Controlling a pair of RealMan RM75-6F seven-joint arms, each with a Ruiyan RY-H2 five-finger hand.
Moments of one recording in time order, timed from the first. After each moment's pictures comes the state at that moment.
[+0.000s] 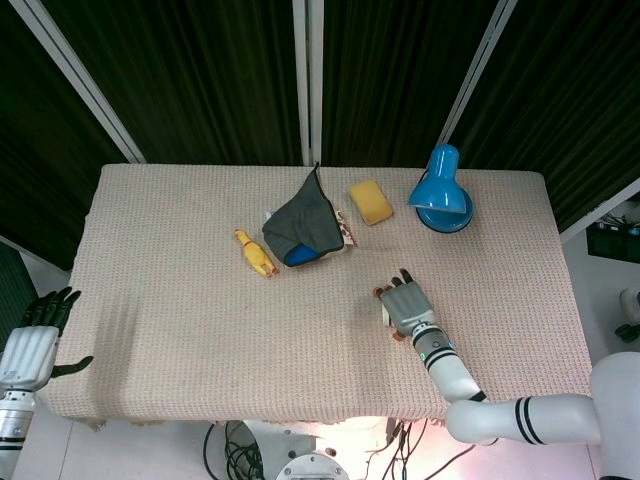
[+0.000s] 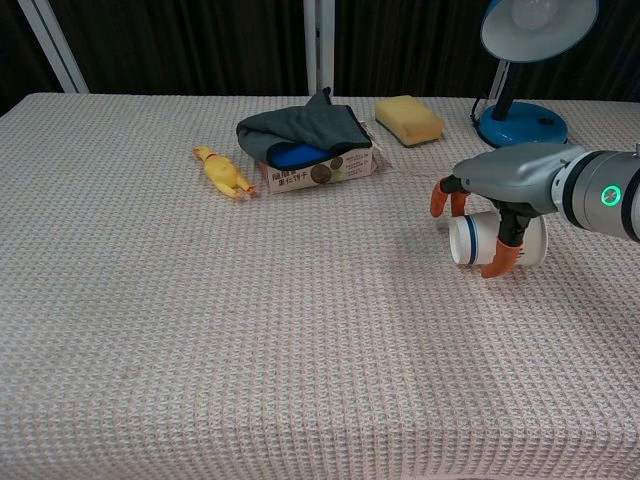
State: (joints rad) left arm -0.13 -1.25 -0.01 -1.32 1.48 1.39 -0.10; right arm 0.94 -1.48 0.03 -1.77 -0.51 1.07 -0.84
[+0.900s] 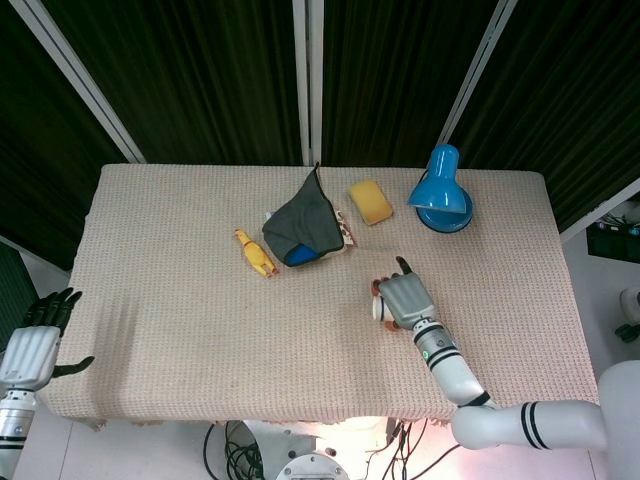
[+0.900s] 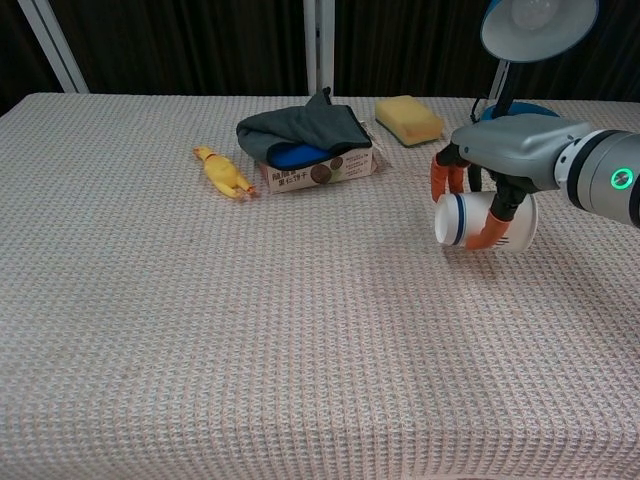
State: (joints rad) left arm -0.13 -1.26 -0.01 -1.31 1.48 1.38 -0.11; right arm 0.87 -1.48 0.05 -1.75 -0.74 1.12 -0.67
